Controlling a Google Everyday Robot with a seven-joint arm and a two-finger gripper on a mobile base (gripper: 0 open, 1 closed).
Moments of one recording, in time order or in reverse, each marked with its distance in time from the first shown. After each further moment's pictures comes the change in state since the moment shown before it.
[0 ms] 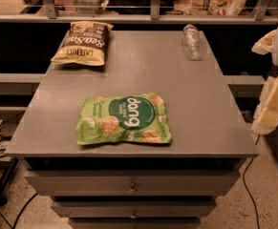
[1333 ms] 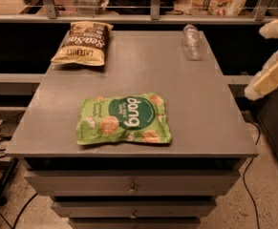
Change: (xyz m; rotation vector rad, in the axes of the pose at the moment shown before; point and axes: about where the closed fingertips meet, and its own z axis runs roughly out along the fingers) arm -0.006 -0.061 -0.003 0.035 -0.432 0.161
